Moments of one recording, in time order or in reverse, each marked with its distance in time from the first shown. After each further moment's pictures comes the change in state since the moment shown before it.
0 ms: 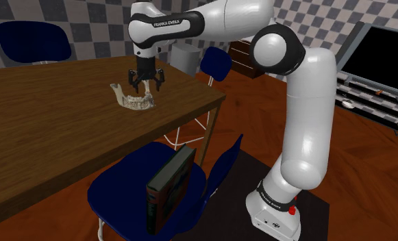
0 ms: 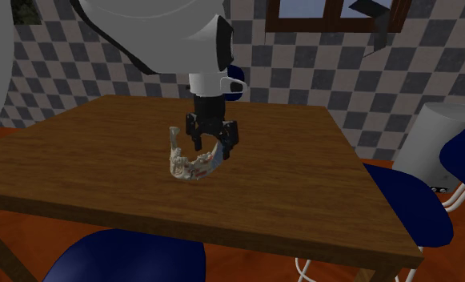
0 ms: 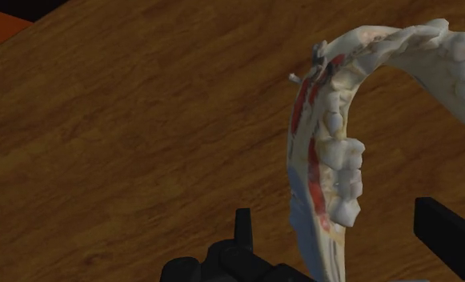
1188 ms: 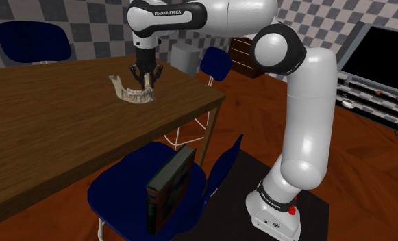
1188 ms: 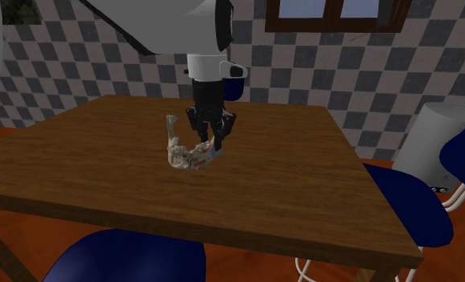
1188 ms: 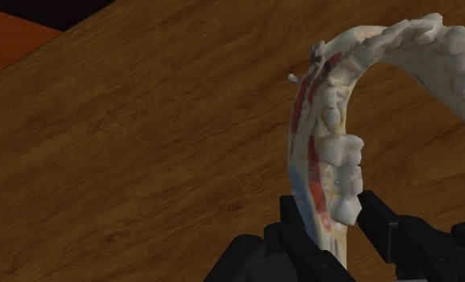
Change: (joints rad) arm 0.002 -0.005 0.001 0.078 0.001 -0.083 -0.001
